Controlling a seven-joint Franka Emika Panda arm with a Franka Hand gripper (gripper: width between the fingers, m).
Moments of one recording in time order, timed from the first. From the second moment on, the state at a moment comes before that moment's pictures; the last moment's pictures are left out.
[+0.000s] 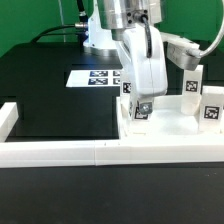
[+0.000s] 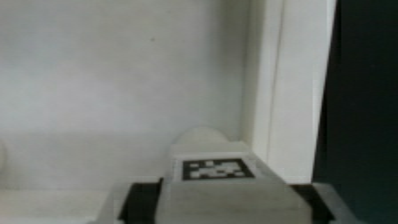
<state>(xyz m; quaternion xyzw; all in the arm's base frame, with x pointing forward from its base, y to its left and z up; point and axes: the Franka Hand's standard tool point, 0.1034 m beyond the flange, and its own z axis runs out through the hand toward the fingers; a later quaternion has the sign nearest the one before) 0.625 0.017 0.067 -0.73 0.68 0.01 0.07</state>
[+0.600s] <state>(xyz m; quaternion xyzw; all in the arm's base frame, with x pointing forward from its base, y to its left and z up) 0.622 0.020 0.060 -0.93 0.36 -0.04 0.06</state>
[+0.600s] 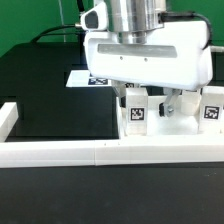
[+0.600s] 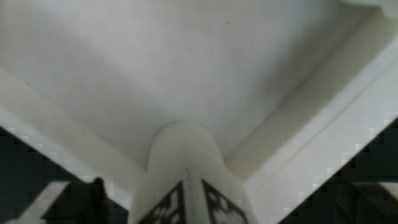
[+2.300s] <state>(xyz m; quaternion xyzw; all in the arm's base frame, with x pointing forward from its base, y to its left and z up) 0.626 0.004 0.067 -0.87 0.50 -0.05 0.04</state>
